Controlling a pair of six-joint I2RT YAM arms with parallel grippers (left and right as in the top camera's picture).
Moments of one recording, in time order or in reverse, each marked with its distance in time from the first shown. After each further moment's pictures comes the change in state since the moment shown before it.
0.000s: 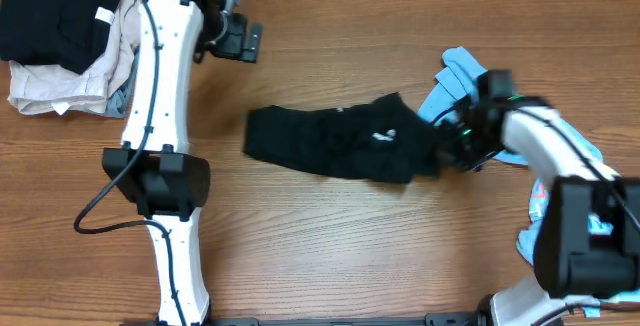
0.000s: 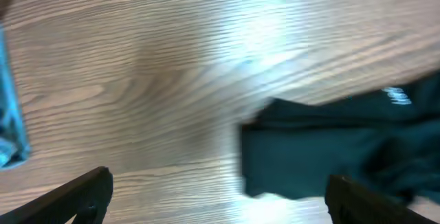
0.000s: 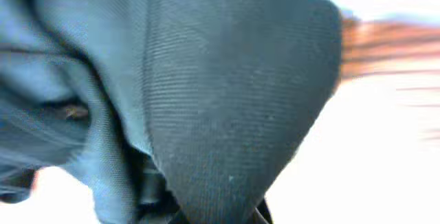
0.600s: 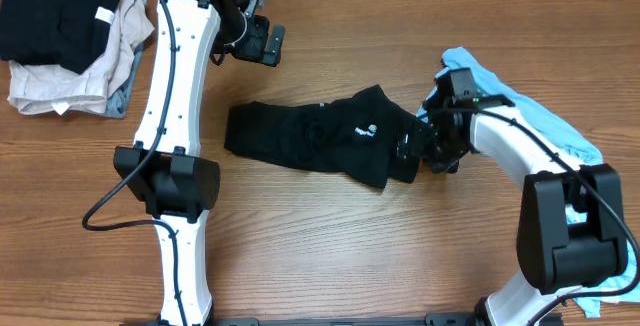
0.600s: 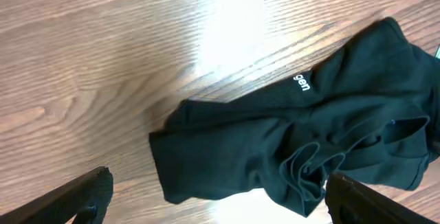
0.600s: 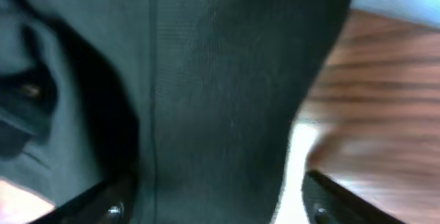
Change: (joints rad) left arm -0.068 0.000 0.000 0.003 0.094 0.019; right arm 0.161 0.039 -0.019 0.120 0.104 0.040
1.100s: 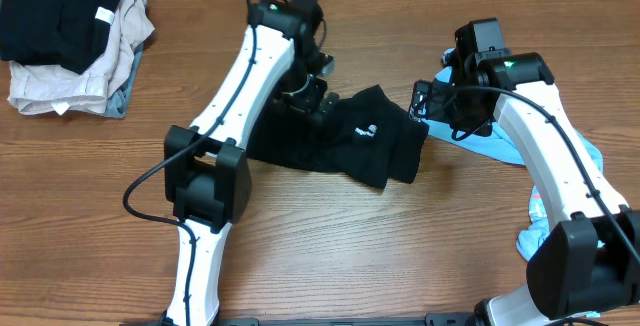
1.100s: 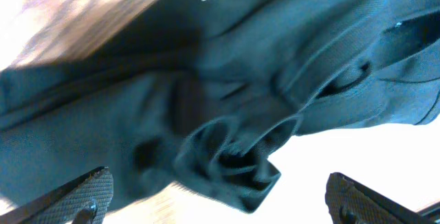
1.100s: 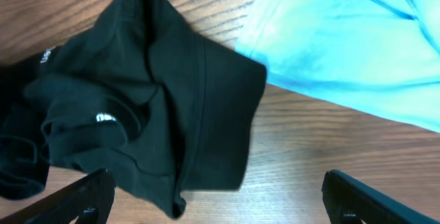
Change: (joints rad) left arm -0.190 -0.003 -0.366 0.065 0.020 0.048; right arm 0.000 -0.111 0.329 -0.318 0.198 -0.034
